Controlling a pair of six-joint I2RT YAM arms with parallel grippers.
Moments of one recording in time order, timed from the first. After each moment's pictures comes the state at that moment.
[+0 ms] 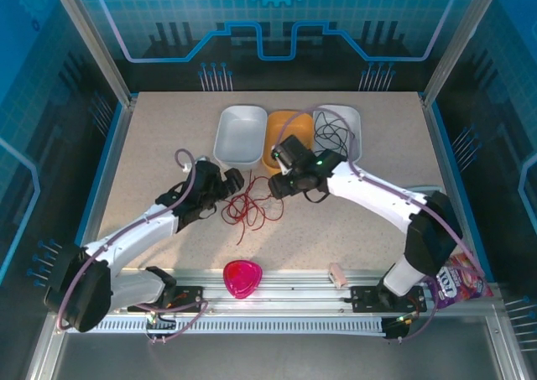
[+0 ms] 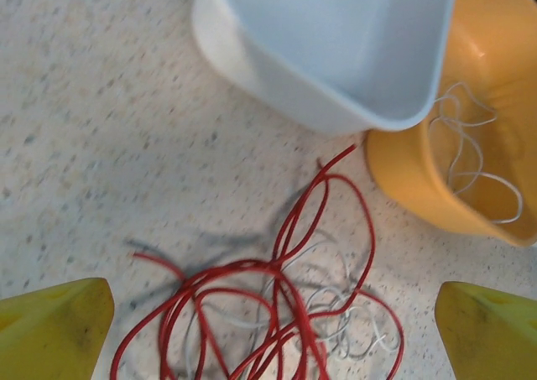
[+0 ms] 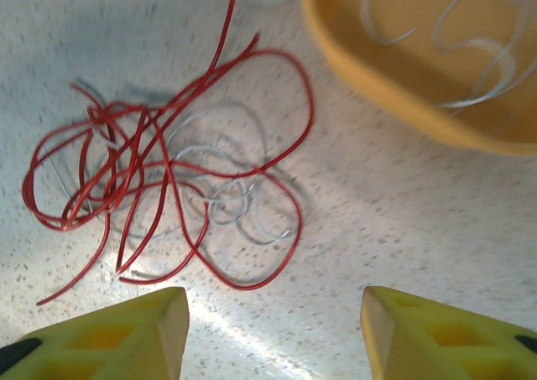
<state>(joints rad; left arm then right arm) -0.47 1.17 0.64 -0.25 -0.14 -0.95 0.80 1.64 1.33 -0.78 0.08 0.32</state>
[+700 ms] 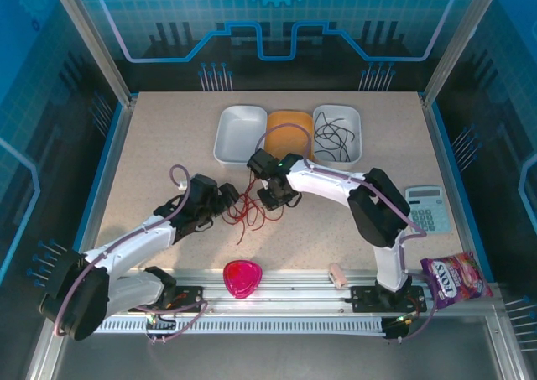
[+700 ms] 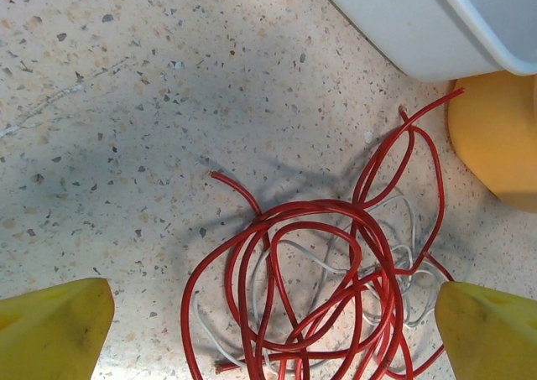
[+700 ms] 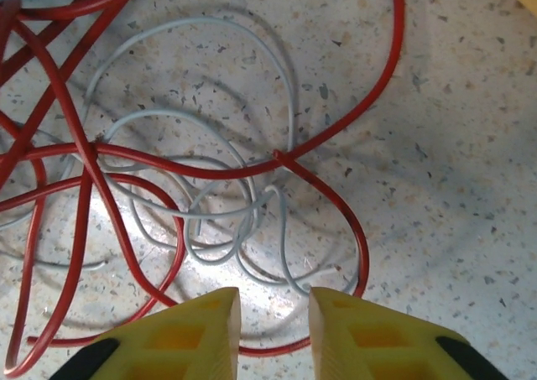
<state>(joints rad) -0.47 1.13 0.53 -0.26 -0.10 -1.06 0.83 1.99 1.48 -0.85 0.07 0.32</state>
